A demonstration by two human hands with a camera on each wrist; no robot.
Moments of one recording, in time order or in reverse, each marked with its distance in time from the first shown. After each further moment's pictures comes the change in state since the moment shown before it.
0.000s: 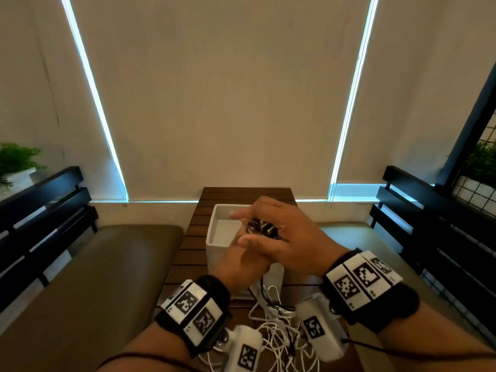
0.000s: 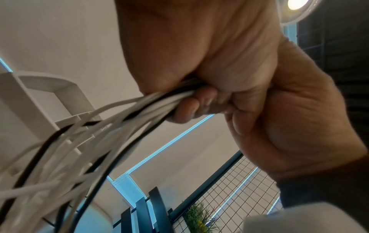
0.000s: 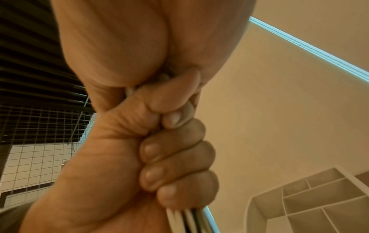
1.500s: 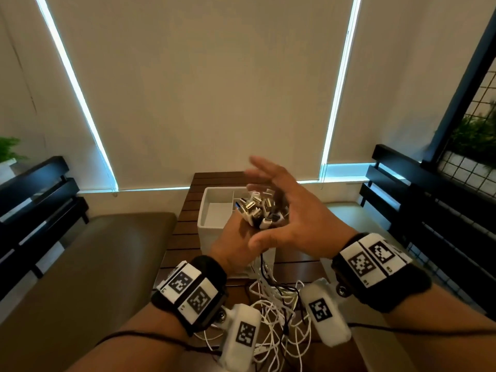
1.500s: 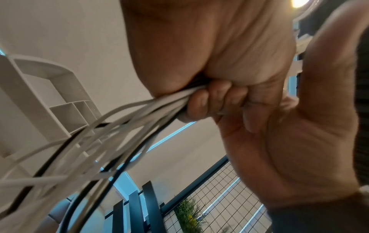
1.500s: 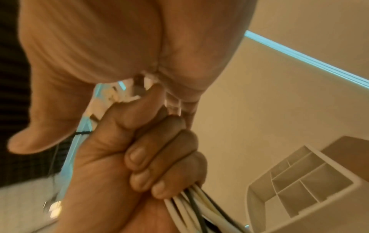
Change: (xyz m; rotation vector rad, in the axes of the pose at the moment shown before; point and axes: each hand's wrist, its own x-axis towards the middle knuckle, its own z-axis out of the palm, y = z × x) left_hand -0.012 0.024 0.013 -0.053 -0.134 0.250; right_hand -0.031 -0.004 -0.014 0.259 0.077 0.160
